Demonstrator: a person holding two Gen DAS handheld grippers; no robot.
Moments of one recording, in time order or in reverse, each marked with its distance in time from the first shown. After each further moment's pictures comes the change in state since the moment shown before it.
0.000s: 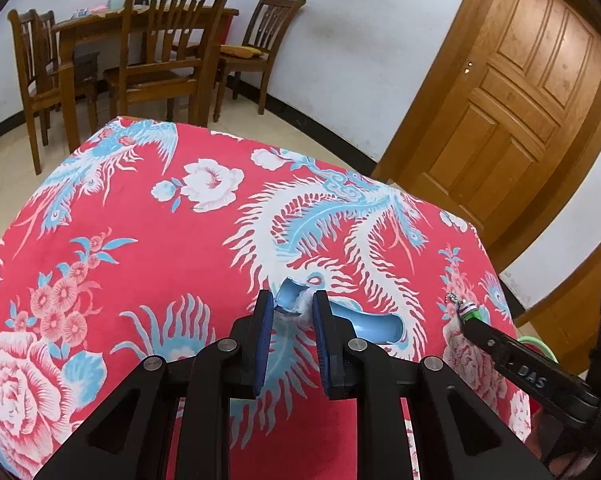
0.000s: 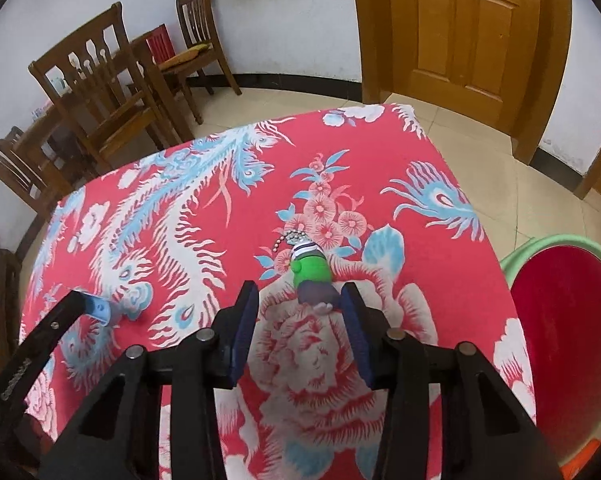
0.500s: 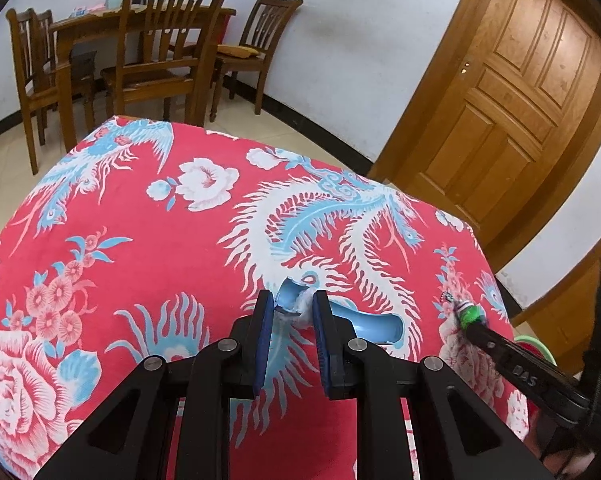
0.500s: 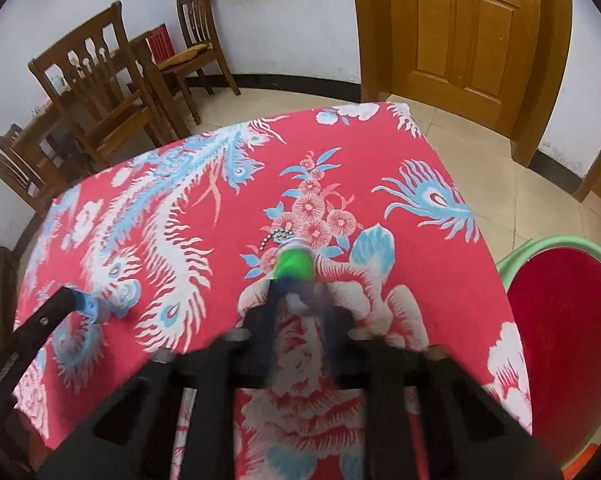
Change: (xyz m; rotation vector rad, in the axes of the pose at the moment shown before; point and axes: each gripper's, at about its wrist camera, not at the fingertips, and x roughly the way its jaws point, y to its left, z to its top) left arm -0.001 -0.002 -0.002 0.002 -0.003 -0.013; right arm -0.002 -0.008 -0.004 -0.004 -0.015 0.001
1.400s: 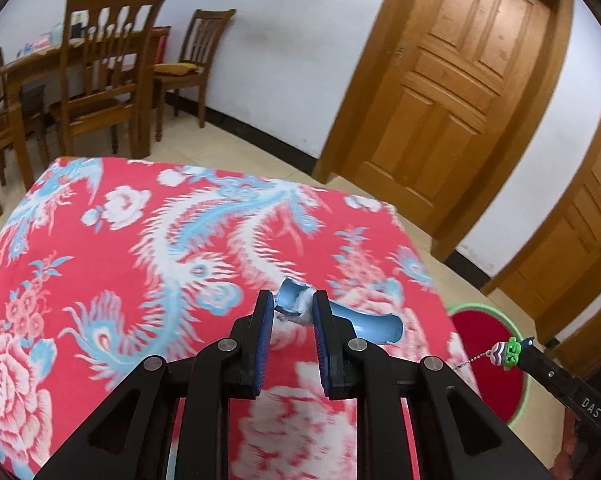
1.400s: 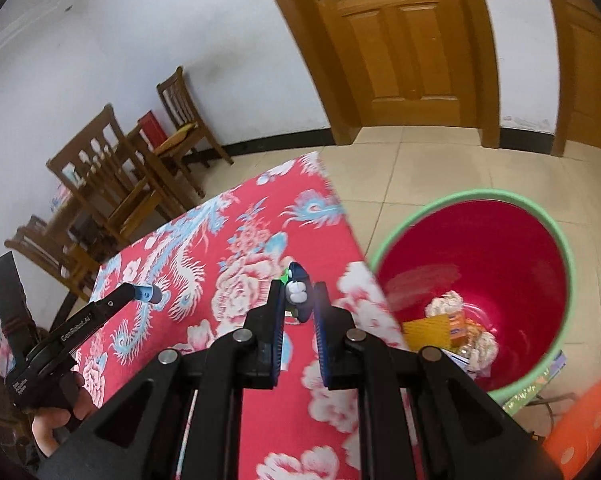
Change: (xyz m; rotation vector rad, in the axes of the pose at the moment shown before) left arm -0.043 -0.076 -0.014 0.155 -0.007 -0.143; right arm -0.144 -0.100 -0.064 0.243 -0.209 0.082
